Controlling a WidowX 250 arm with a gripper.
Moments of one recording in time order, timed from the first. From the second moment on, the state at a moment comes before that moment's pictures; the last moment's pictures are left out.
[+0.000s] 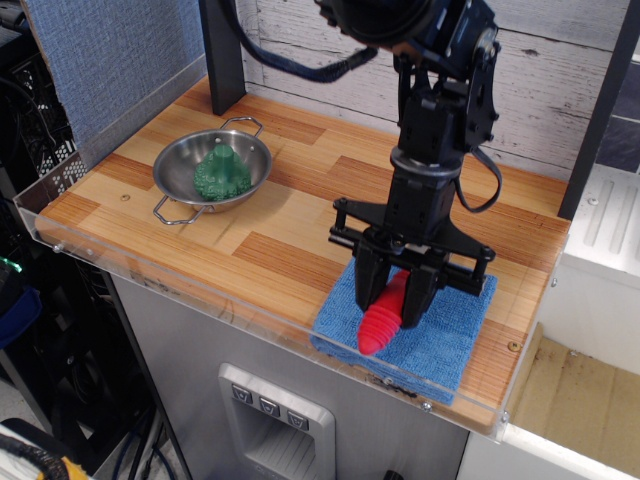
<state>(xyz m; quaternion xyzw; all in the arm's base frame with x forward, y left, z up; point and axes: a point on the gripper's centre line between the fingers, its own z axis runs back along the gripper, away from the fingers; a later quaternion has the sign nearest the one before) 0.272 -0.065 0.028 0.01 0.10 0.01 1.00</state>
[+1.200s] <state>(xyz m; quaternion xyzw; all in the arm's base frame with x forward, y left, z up) 0.315 -0.013 0.129 0.07 -0.10 0.07 0.99</state>
